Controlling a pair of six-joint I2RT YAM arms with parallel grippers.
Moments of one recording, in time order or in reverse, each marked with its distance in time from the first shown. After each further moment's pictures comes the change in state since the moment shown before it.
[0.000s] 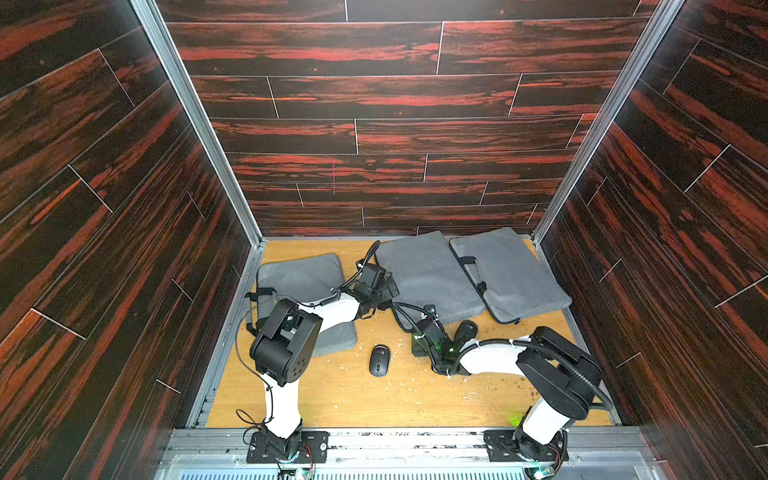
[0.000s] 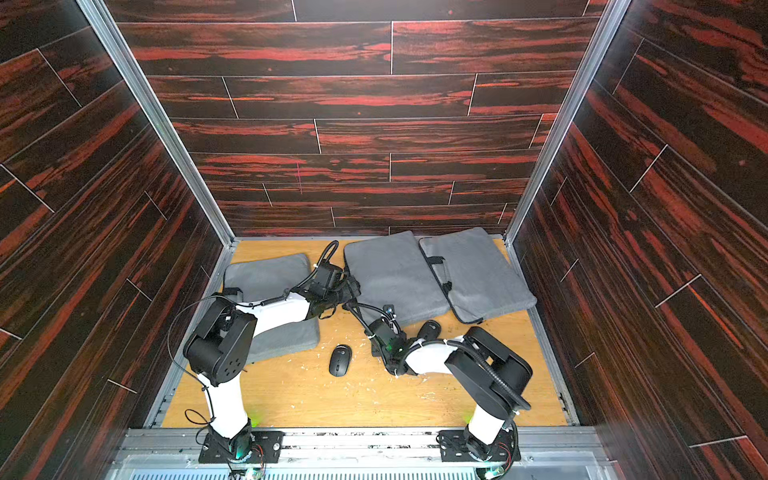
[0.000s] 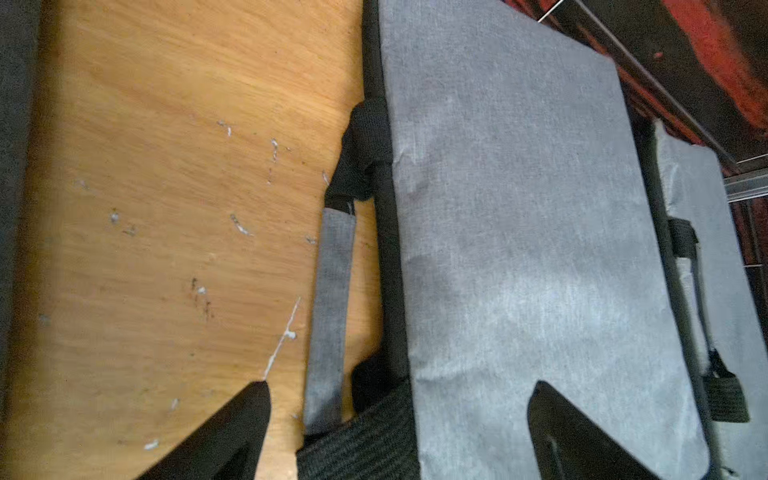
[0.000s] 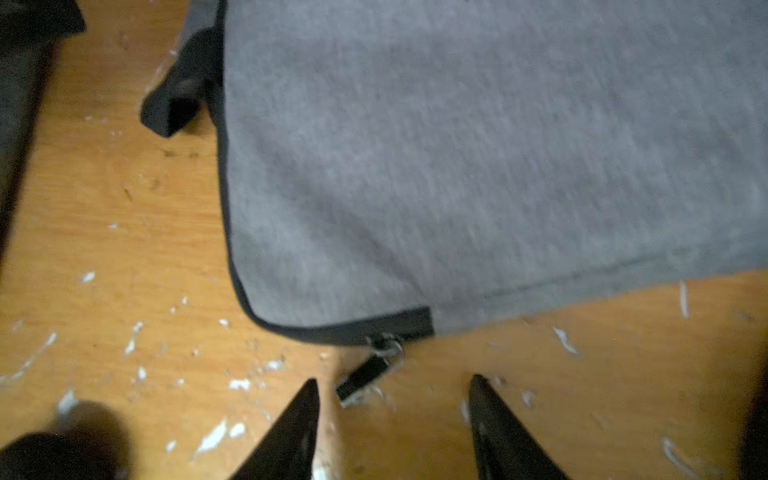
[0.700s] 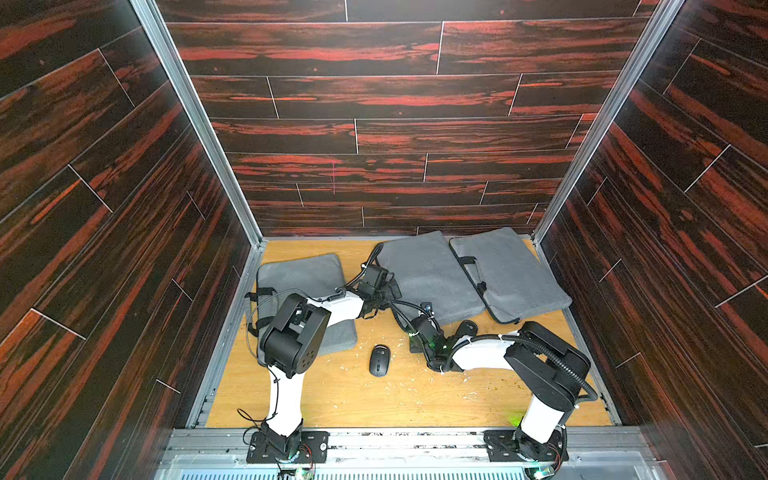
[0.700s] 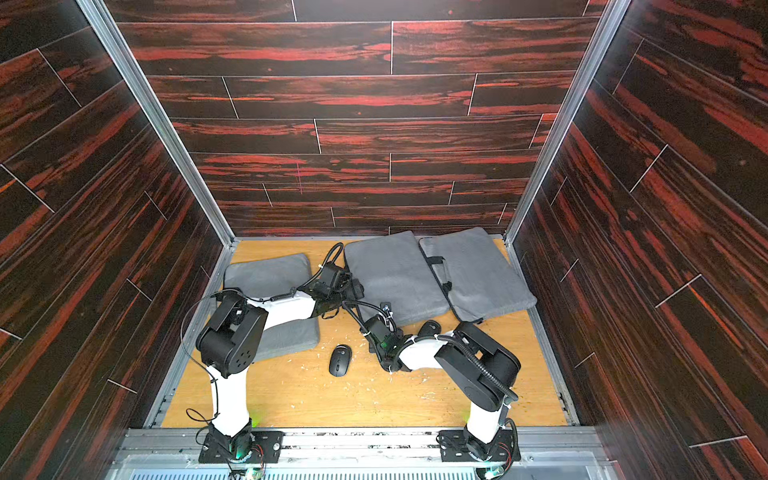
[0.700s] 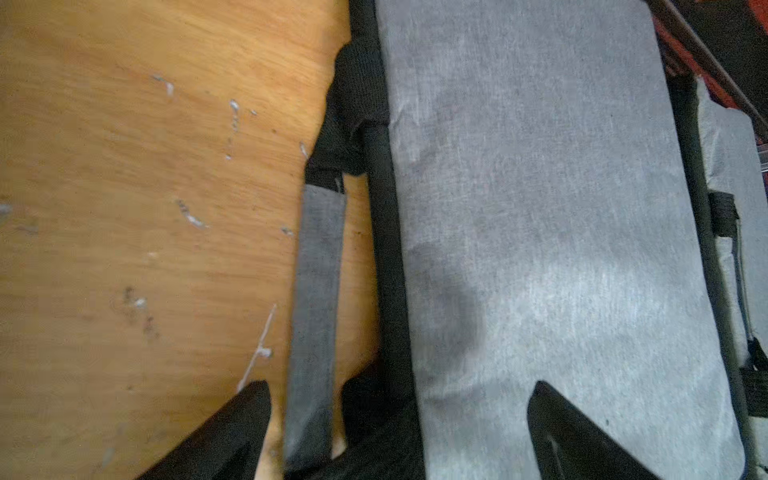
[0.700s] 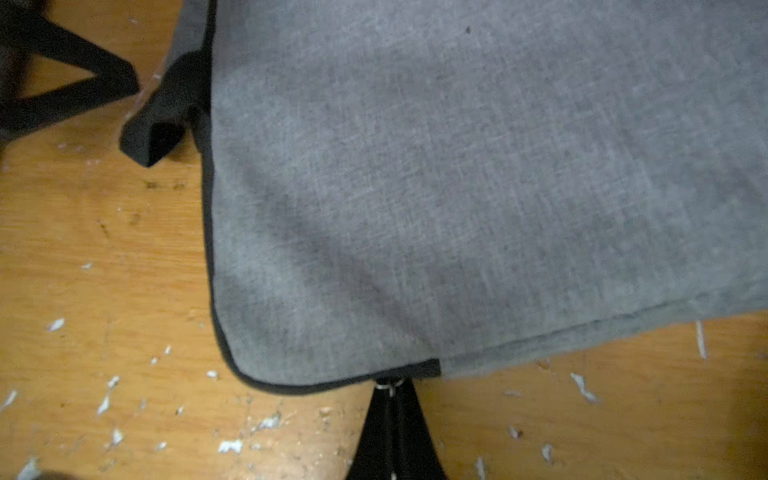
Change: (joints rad) left arm 0.000 0.096 0.056 0.000 0.057 0.011; right arm 0.001 0.061 0.045 0.026 0.042 -0.014
